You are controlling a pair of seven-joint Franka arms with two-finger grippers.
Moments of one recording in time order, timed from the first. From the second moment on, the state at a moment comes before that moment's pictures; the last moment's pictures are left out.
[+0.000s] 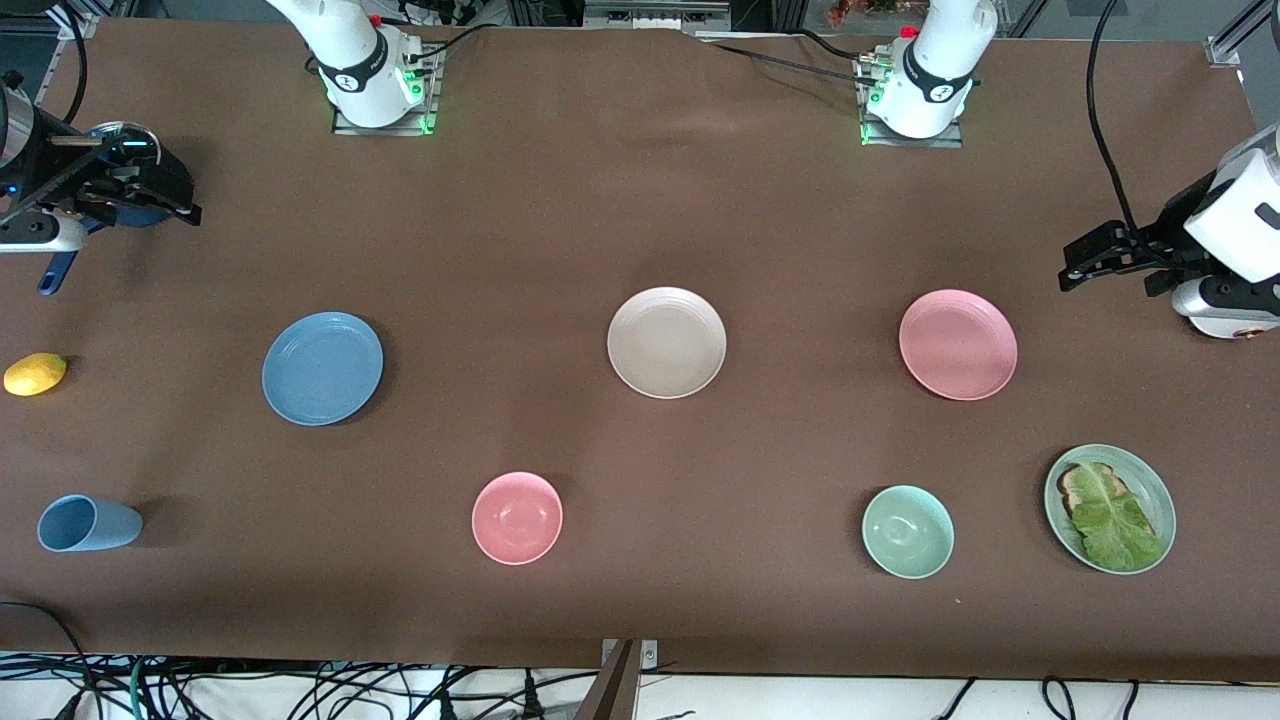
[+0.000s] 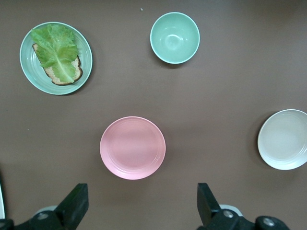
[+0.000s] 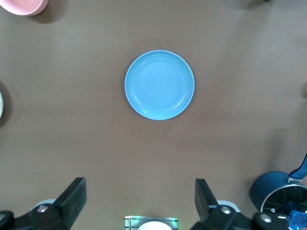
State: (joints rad) left arm 0.01 0.10 -0.05 -1.51 -0.05 1.58 -0.01; right arm 0.02 -0.02 -0.01 -1.64 0.02 1.50 0.00
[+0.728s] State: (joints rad) left arm 0.02 0.10 -0.04 -1.49 -0.05 1.59 -0.01; right arm 0.02 0.00 -0.01 -1.64 0.02 1.48 0.00
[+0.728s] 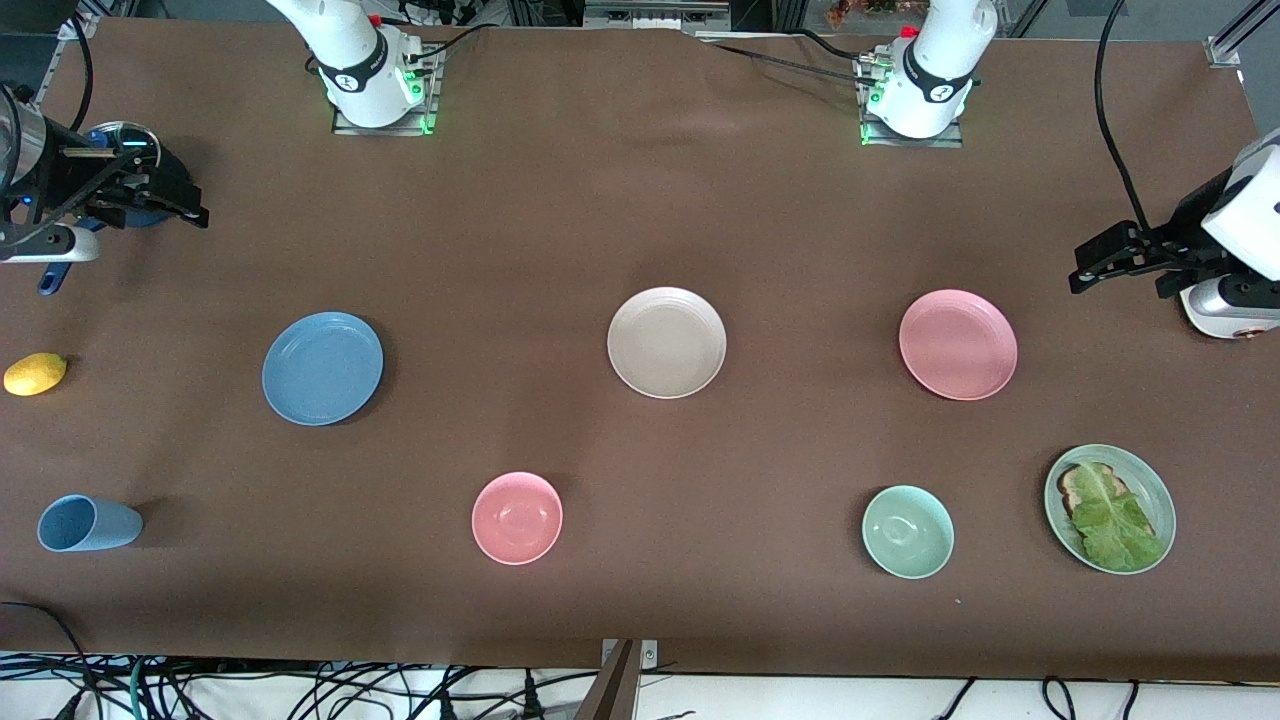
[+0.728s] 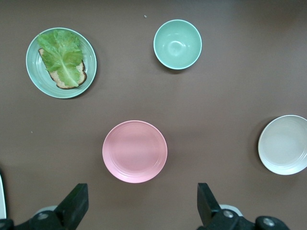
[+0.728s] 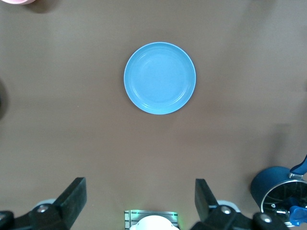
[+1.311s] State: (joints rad) left arm 0.03 0.13 -0.04 -1.48 -0.05 1.60 -0.01; right arm 0.02 0.00 -0.01 -1.64 0.02 1.48 0.00
